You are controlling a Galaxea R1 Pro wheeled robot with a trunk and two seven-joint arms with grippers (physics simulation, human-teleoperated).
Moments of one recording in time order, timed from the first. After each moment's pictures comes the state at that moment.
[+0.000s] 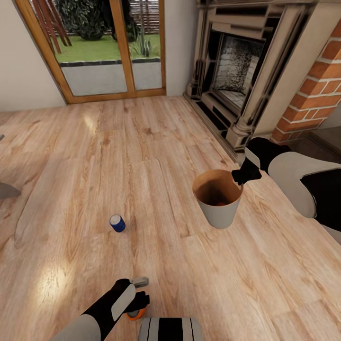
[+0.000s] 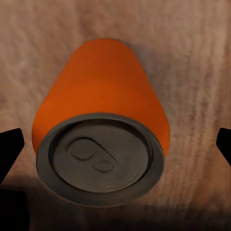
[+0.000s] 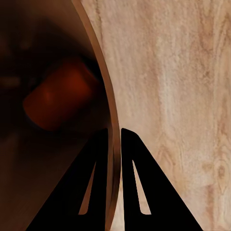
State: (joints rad) left arm -0.58 -0.07 -0.44 -0.50 0.77 0.59 0.40; right arm -1.71 -0.08 0.36 0.04 -0.04 1.05 0.20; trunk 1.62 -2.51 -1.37
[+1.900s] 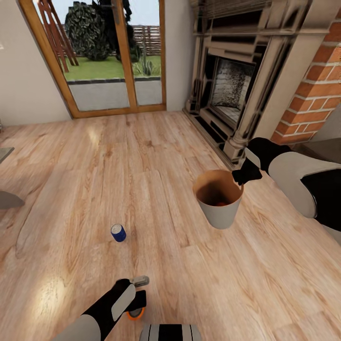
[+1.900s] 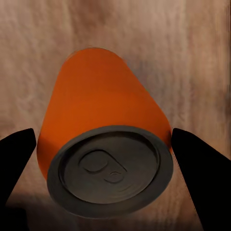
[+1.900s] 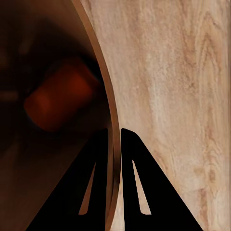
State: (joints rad) left arm -0.58 -0.07 -0.44 -0.50 0.76 0.57 0.39; right arm -1.71 -0.08 0.36 0.04 -0.04 1.05 0.20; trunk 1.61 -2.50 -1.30
